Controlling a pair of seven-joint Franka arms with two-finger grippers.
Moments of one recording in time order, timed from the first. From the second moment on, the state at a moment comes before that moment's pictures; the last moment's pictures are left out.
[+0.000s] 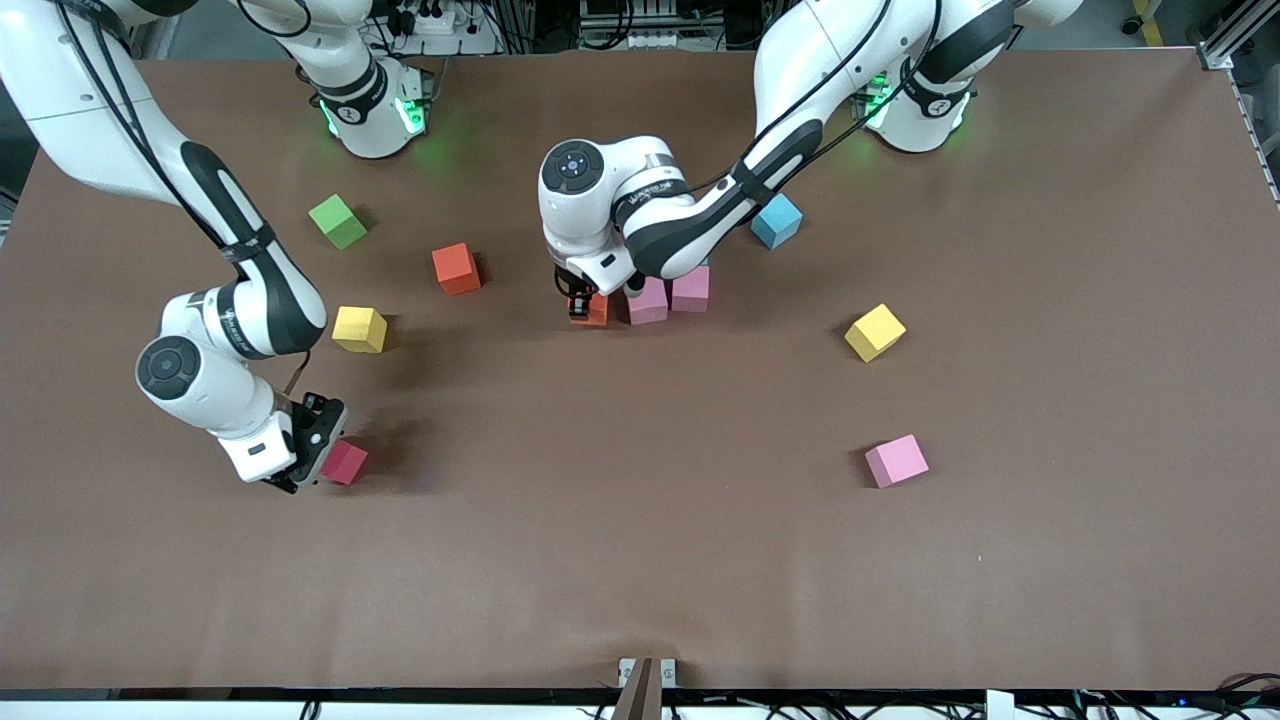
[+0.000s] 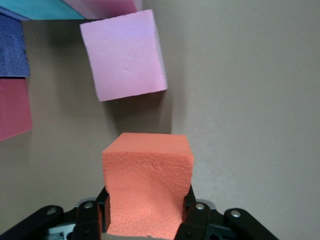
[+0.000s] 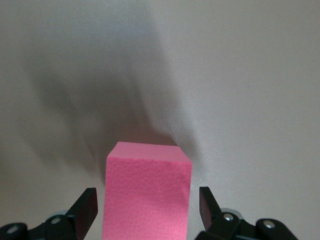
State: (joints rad) left arm -0.59 0.85 -0.55 -1.39 0.39 2.19 -2.74; right arm -0.29 0.62 0.33 -1.85 -0.31 2.52 -1.02
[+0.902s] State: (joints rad) left arm -0.58 0.88 -0.54 -1.46 0.37 2.18 -2.71; right arm -0.28 0.67 0.34 -1.84 -0.31 2.54 -1.01
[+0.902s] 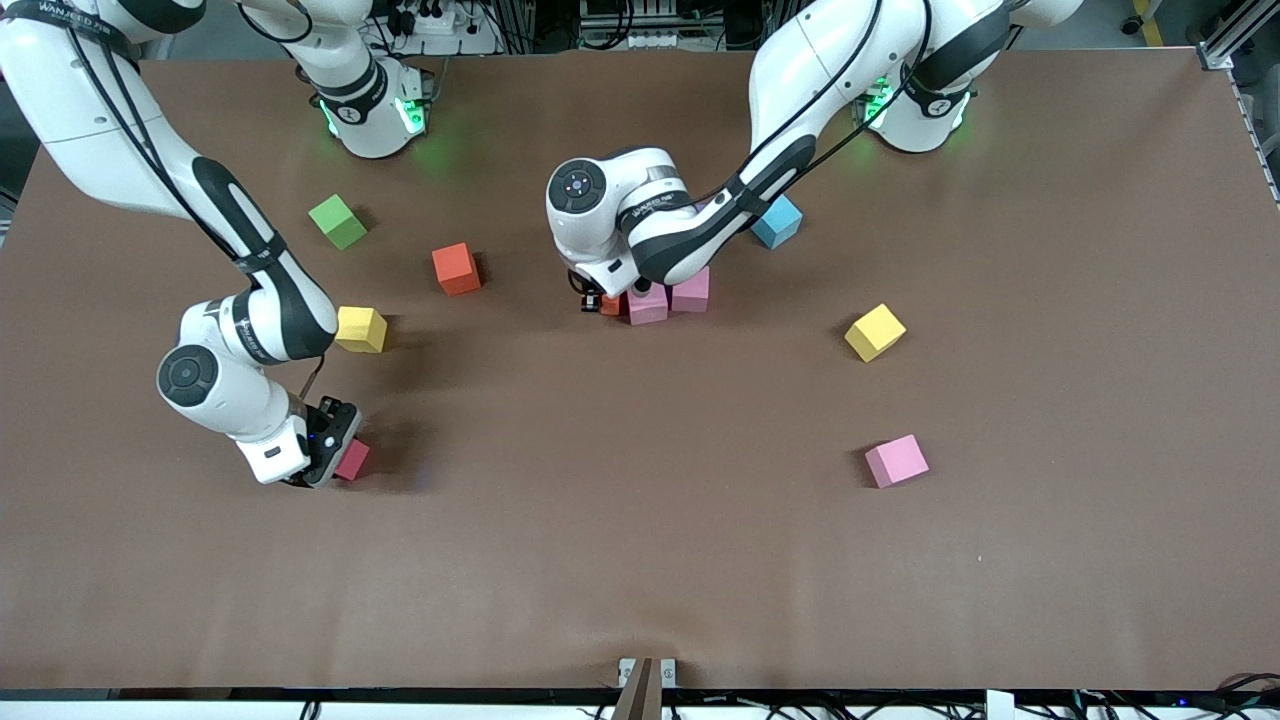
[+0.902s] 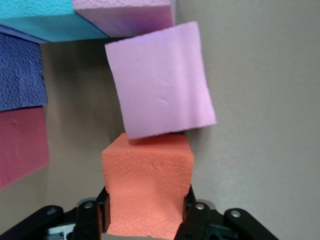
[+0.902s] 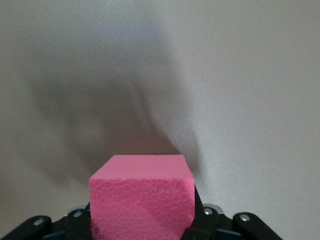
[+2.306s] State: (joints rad) left arm -0.56 0.86 -0.55 -1.50 0.34 2.15 -2.64; right arm -0.27 0.67 0.34 -1.84 -0.31 2.54 -1.01
